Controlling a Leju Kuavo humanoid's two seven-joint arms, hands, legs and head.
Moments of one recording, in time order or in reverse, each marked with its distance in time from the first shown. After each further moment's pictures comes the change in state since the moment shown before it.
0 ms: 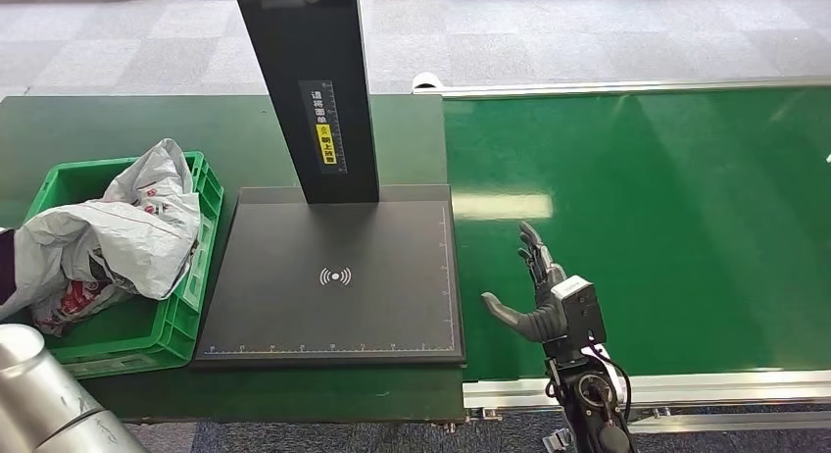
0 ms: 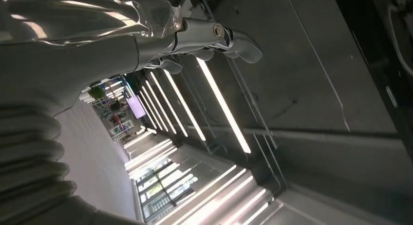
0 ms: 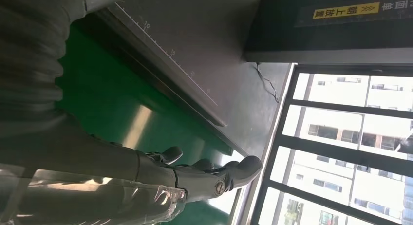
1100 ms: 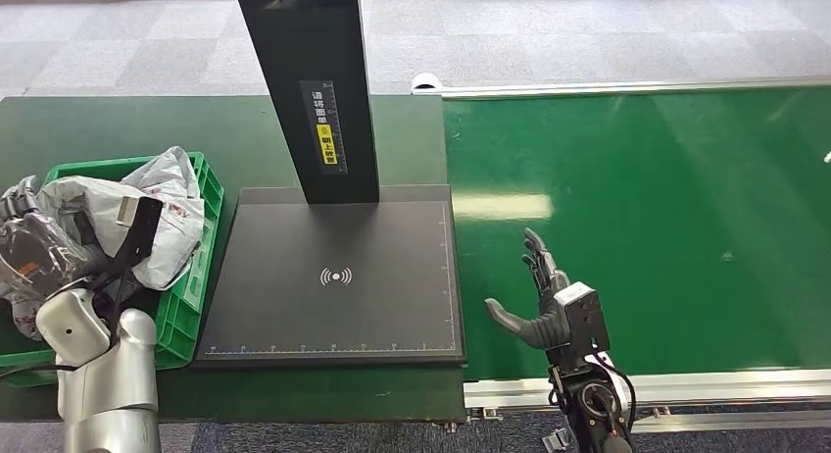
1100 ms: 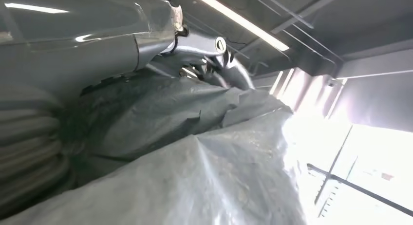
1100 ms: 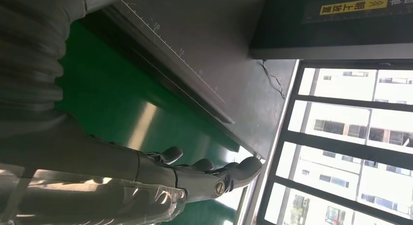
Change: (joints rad) left arm 0.046 0.125 -0.324 0.503 -0.557 0.000 0.730; right arm 0.044 0.002 -0.015 -0.050 0.010 -0.002 0.025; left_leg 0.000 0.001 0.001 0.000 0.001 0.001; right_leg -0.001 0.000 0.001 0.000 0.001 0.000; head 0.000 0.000
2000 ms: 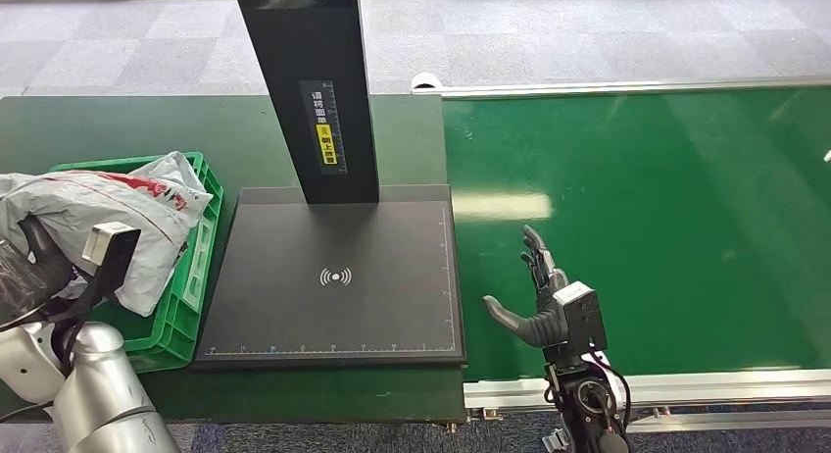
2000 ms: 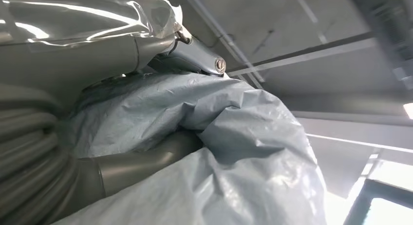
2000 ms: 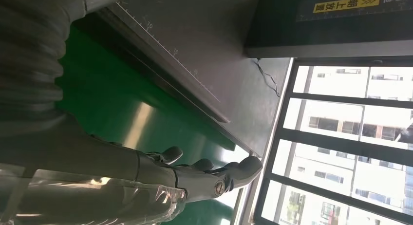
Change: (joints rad) left arm -0.044 -0.205 0.305 -0.267 0.277 0.000 -0.714; right arm -0.014 0.004 0.013 0.030 -0.017 -0.026 -0.030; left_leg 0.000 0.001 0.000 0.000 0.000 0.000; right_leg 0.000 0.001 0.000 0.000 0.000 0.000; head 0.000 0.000
